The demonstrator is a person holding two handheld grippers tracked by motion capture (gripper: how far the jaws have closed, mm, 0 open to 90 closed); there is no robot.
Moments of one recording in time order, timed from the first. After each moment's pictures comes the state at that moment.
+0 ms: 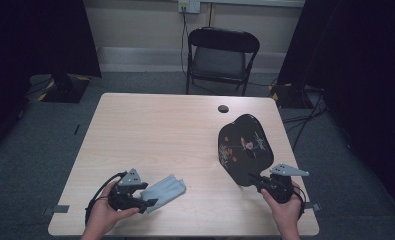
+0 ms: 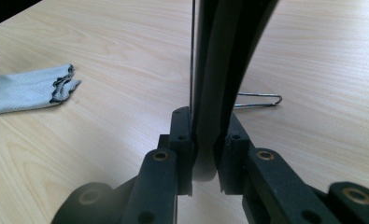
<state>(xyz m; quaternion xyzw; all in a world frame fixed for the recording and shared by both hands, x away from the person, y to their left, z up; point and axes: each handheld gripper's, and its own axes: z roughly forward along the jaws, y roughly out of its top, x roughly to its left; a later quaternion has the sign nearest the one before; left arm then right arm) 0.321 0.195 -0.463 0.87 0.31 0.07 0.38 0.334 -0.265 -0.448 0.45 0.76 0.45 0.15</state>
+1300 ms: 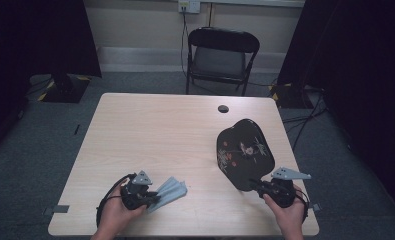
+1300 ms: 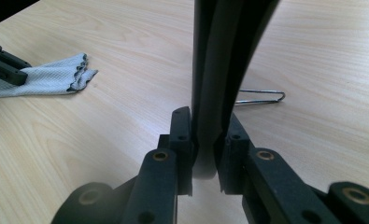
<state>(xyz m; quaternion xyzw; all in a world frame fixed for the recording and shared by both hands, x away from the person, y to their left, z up) 0.326 0.173 -0.476 0.87 0.35 0.04 0.33 0.323 -0.269 -0.447 0.43 0.77 0.45 0.13</state>
